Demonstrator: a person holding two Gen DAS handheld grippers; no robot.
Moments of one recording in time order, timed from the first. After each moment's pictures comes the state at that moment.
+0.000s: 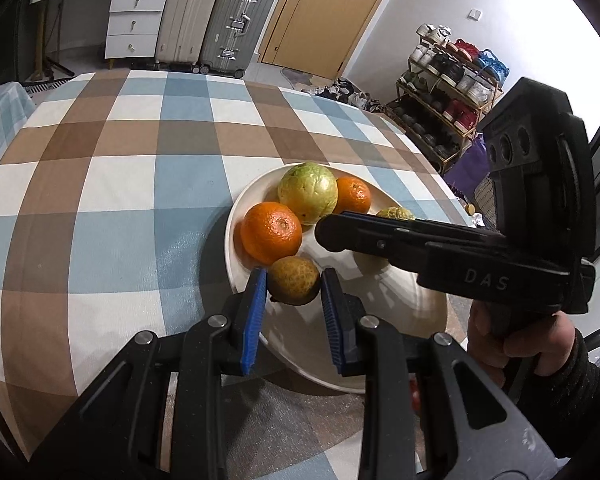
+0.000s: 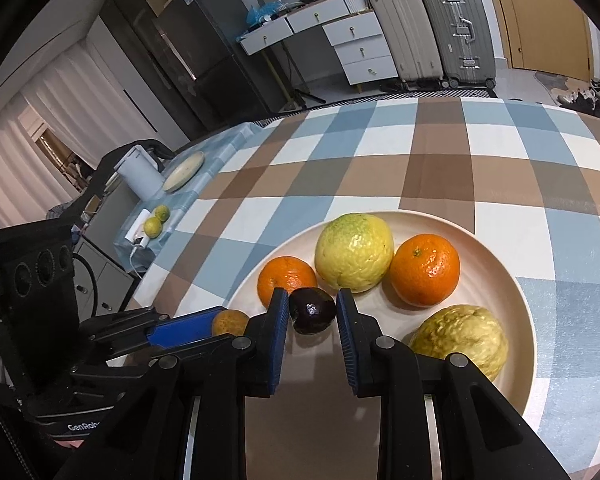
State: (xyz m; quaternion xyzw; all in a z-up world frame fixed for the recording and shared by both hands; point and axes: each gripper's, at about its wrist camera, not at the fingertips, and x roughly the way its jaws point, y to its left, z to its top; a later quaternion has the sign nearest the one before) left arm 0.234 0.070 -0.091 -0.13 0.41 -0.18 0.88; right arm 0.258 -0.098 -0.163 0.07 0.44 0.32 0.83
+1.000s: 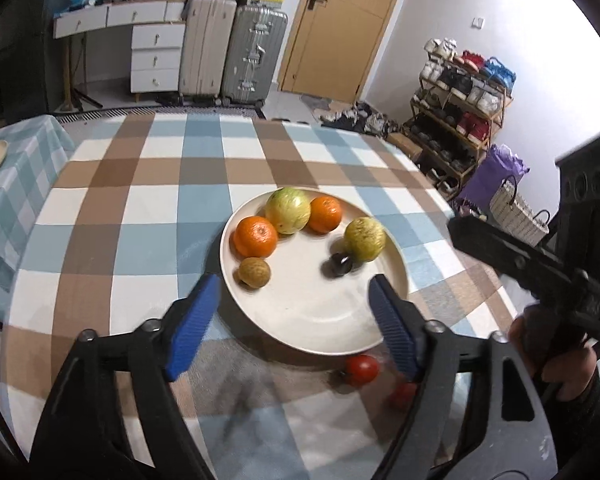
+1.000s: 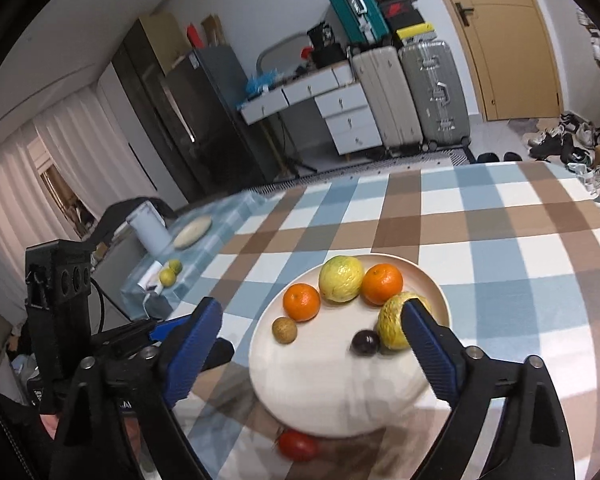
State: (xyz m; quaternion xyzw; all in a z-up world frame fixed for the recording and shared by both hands) left arm 0.154 0.047 -0.026 -0.10 0.36 -0.12 0.92; right arm 0.166 -0.163 -0.098 0.11 0.32 0.29 0.89
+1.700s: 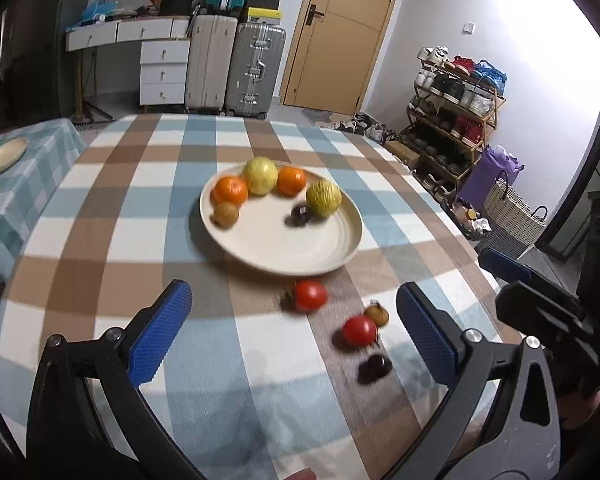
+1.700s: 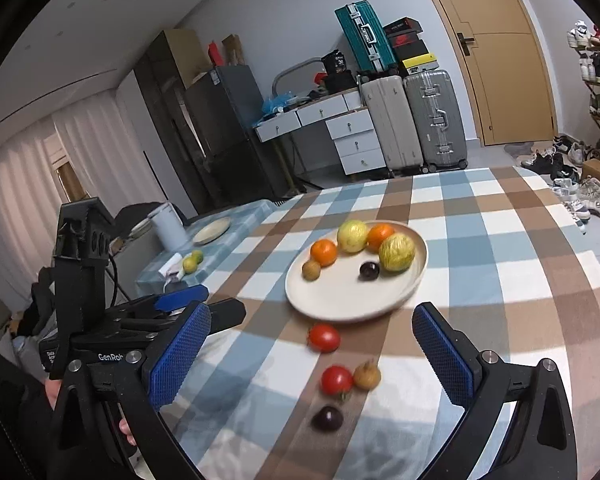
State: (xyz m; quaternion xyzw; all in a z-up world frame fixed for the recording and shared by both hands) left arm 0.041 0.010 -0.029 -0.10 0.34 -0.11 0.93; right arm 0.024 -0.201 -0.101 0.10 0.27 0.30 0.91
